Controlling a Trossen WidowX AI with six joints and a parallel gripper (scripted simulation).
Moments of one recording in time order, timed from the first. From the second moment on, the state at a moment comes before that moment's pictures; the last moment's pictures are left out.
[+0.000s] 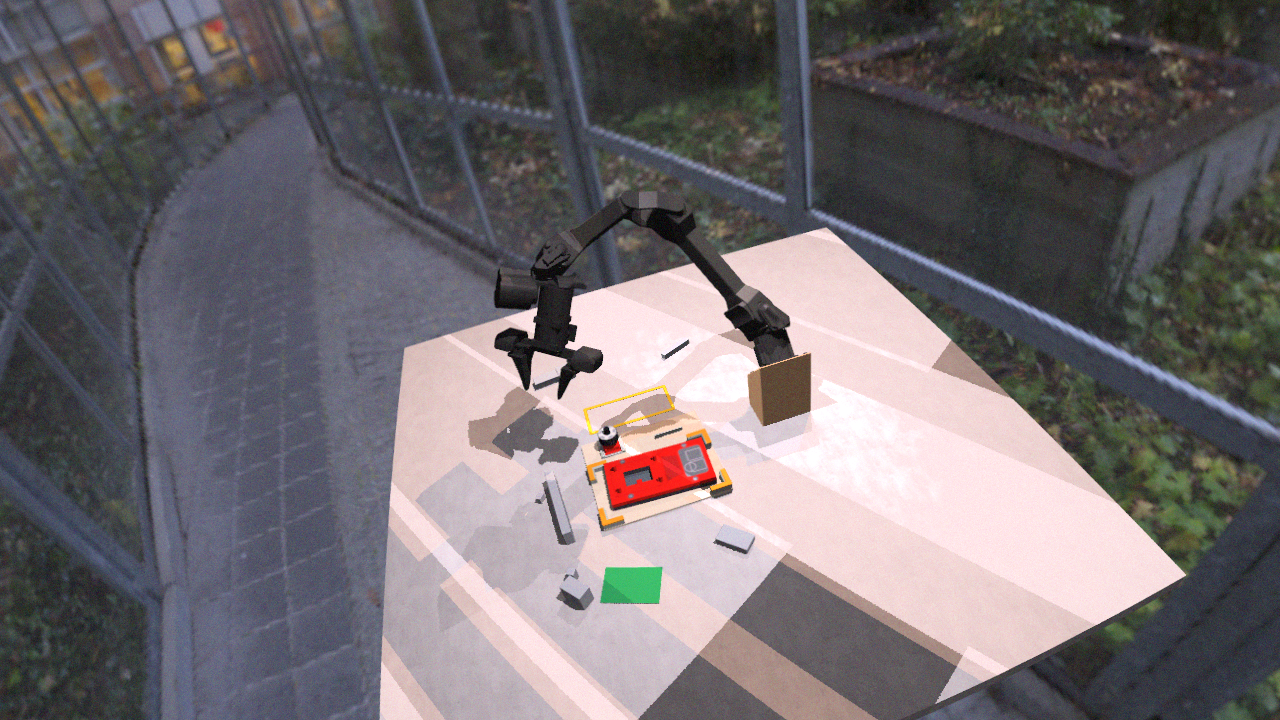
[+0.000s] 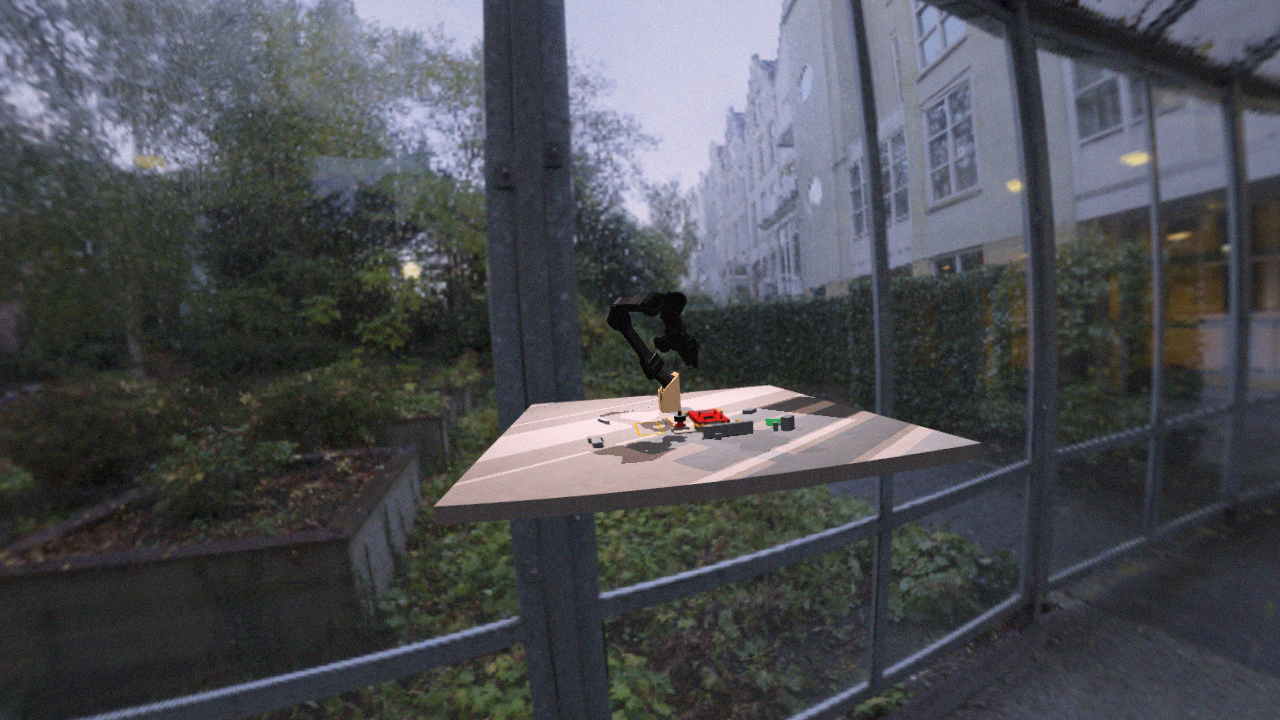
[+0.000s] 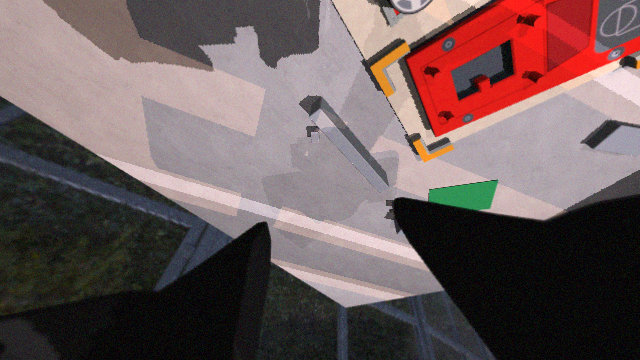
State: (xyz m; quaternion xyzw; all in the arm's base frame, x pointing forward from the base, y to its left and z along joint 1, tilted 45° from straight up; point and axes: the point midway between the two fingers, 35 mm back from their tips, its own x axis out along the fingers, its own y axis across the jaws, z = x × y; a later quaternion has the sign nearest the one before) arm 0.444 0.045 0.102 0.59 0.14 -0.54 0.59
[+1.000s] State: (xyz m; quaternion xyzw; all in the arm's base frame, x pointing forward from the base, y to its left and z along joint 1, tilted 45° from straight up) arm 0.362 -0.062 0.016 0.30 0.25 -0.67 0.63
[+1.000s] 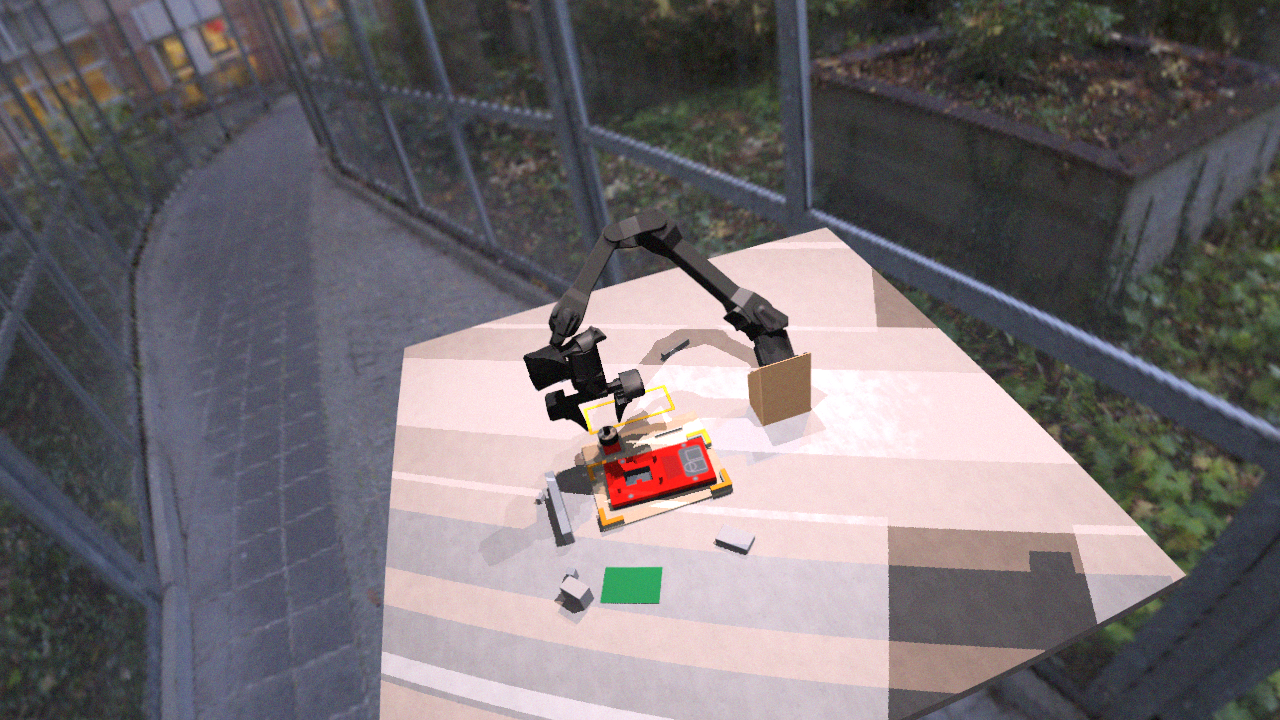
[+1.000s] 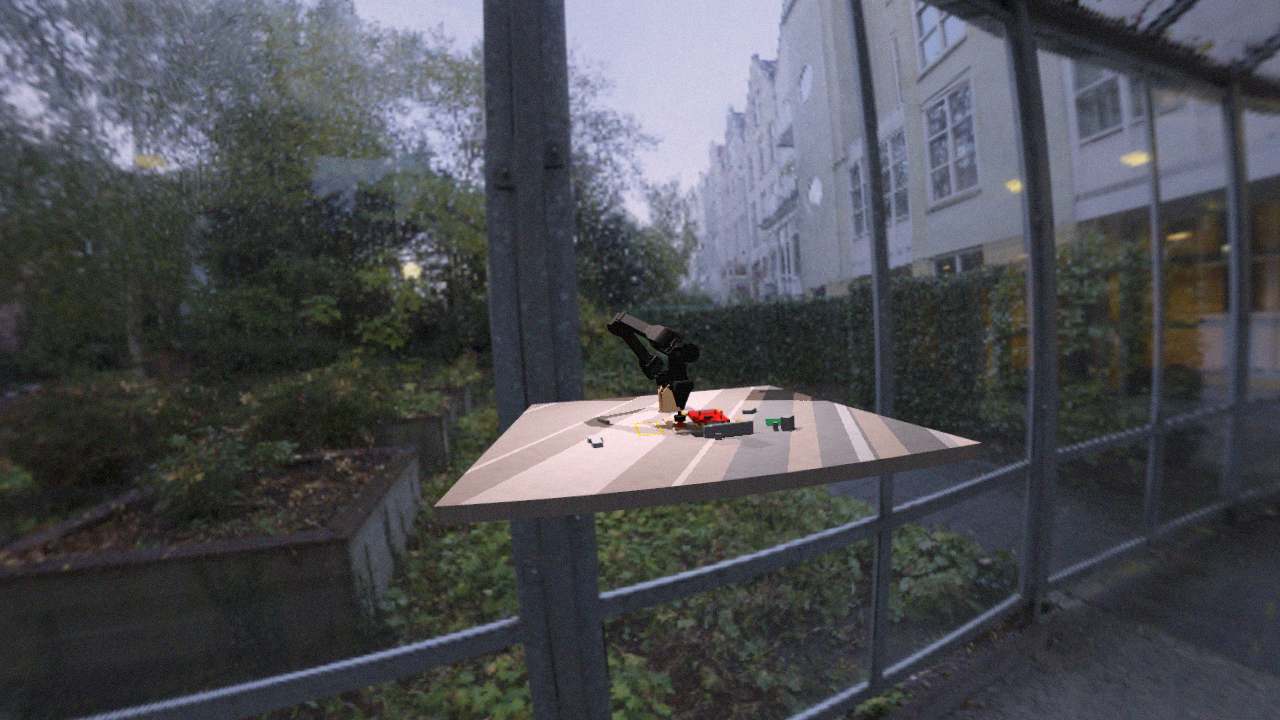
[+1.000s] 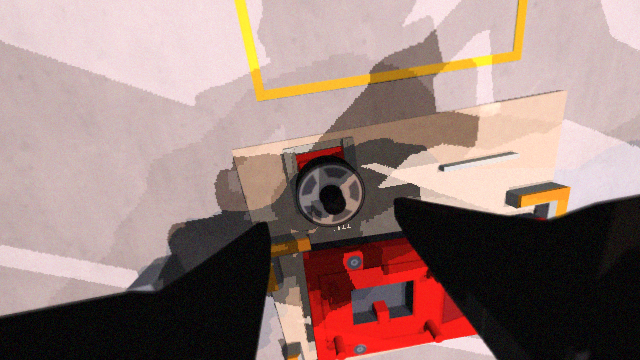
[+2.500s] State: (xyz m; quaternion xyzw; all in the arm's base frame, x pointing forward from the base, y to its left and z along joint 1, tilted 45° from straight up) arm 0.357 -0.085 -0.001 0.29 0.25 -0.68 0.62
